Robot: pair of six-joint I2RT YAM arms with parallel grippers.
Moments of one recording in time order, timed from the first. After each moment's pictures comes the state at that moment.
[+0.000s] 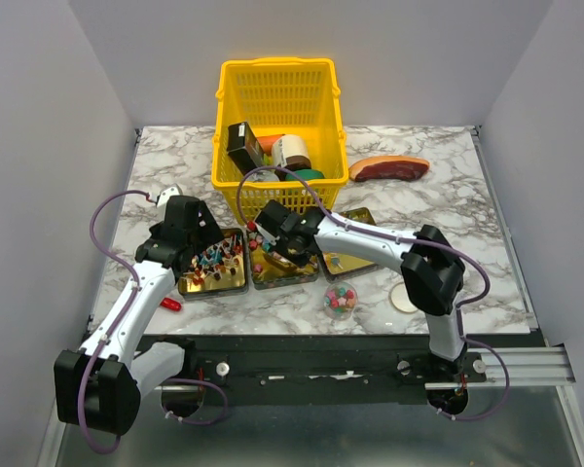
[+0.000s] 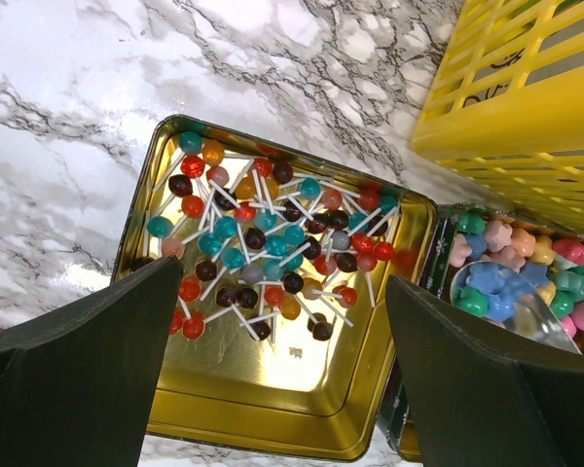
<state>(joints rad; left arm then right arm) -0.20 1.03 0.77 -0.53 -0.27 -0.61 0.99 2.00 1.59 -0.80 0.21 -0.10</state>
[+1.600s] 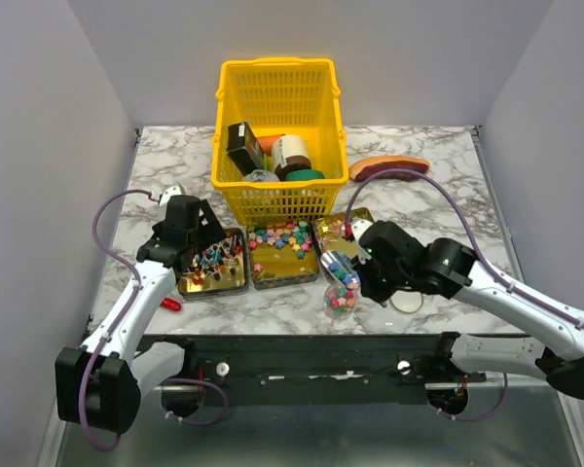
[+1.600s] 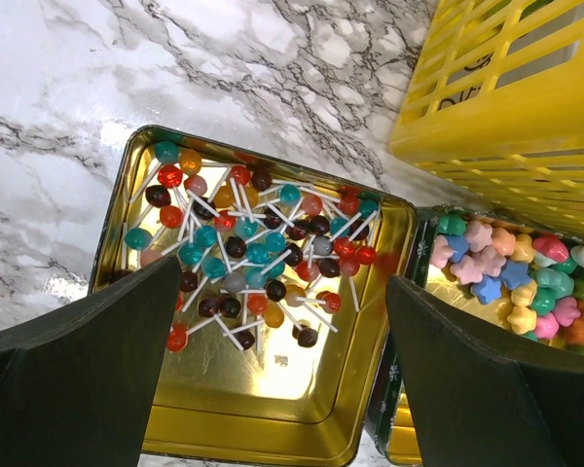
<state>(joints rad) -0.20 1.03 0.76 -0.47 -0.24 -0.60 0.99 1.11 1.12 -1.02 0.10 0.24</state>
